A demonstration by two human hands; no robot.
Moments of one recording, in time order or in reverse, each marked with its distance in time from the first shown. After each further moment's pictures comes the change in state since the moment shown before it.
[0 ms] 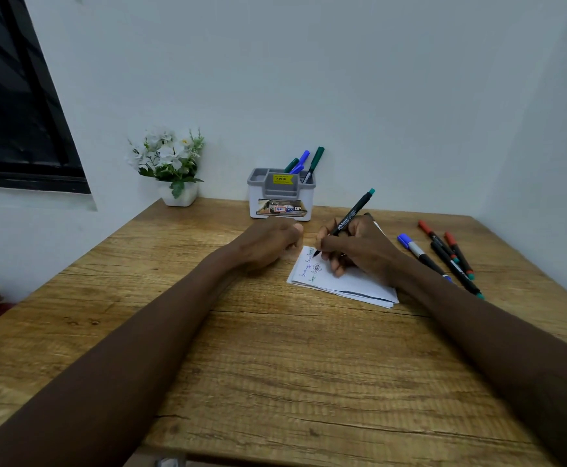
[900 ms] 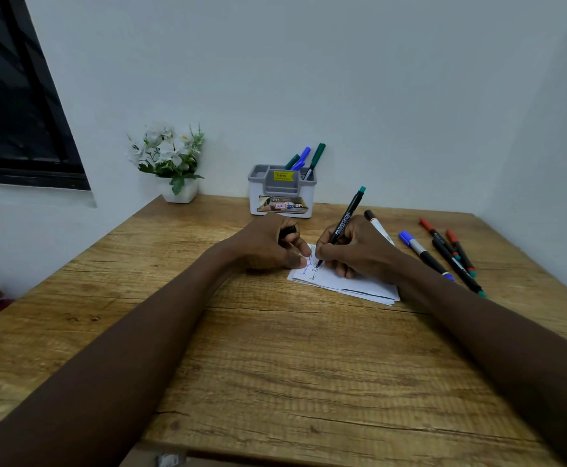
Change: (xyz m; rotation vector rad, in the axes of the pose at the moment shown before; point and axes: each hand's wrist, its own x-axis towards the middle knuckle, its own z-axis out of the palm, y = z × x) left_hand -0.001 -0.002 -0.004 -0.020 -0.109 0.023; right_hand -0.003 0.002 0.001 -0.319 -0.056 -0.044
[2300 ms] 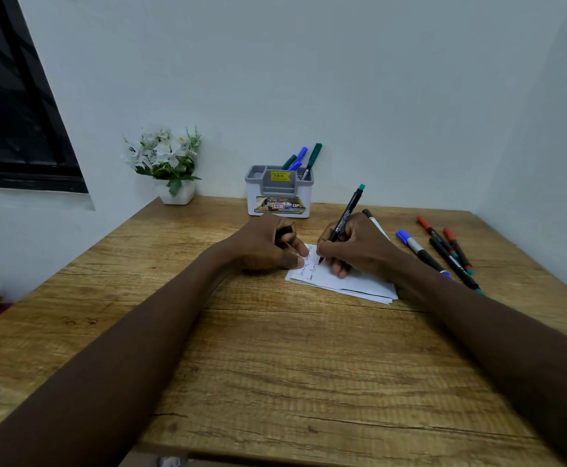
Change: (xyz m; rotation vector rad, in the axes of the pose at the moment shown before) left_hand -0.003 0.000 0.000 -0.061 -0.005 -0.007; right_hand -0.001 -0.003 -0.003 0.041 0.041 0.031
